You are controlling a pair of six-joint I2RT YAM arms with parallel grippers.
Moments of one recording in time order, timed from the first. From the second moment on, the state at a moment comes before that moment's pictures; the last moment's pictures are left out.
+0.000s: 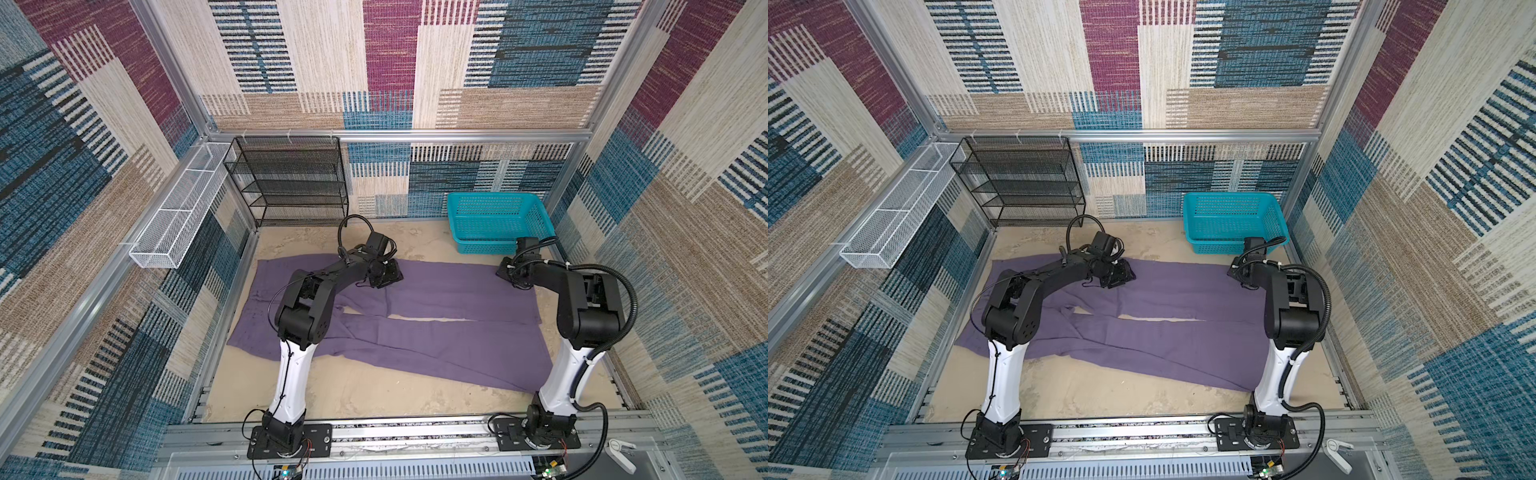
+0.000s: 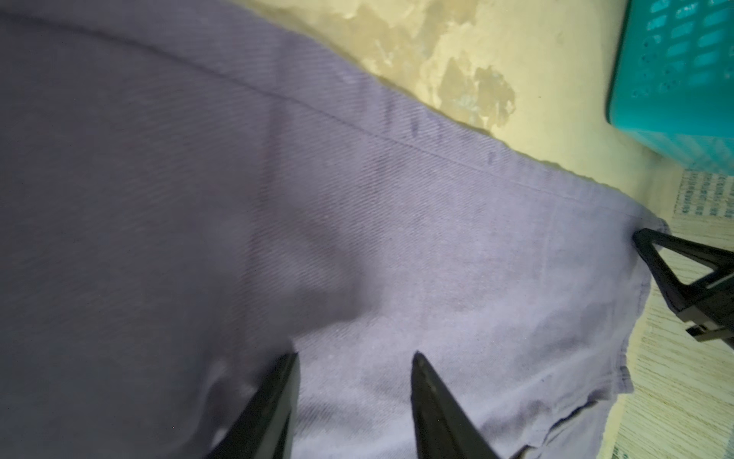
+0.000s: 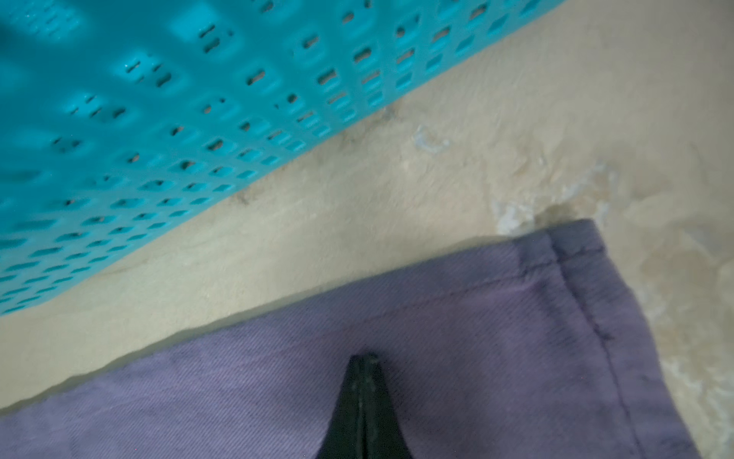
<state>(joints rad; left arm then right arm) -0.46 2.21 1.64 -0.44 0.30 -0.66 -0.11 1.96 1.20 -0.17 0.00 0.39</state>
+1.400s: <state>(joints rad) -0.29 1.69 1.20 -0.56 0.12 -0.62 -0.32 1.84 1.06 -0.17 -0.14 0.48</state>
